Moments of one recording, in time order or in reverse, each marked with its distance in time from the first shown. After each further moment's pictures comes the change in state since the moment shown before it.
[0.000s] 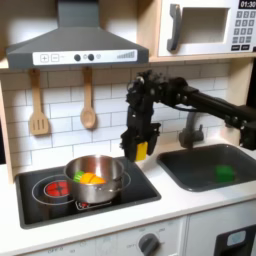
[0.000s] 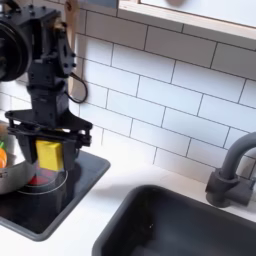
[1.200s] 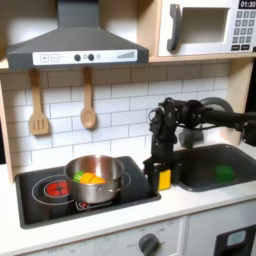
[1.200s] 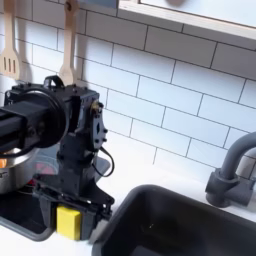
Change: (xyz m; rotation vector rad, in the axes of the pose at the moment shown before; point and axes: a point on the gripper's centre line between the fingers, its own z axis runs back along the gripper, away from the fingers) arm -0.048 -0.037 -0.058 0.024 0.140 -0.197
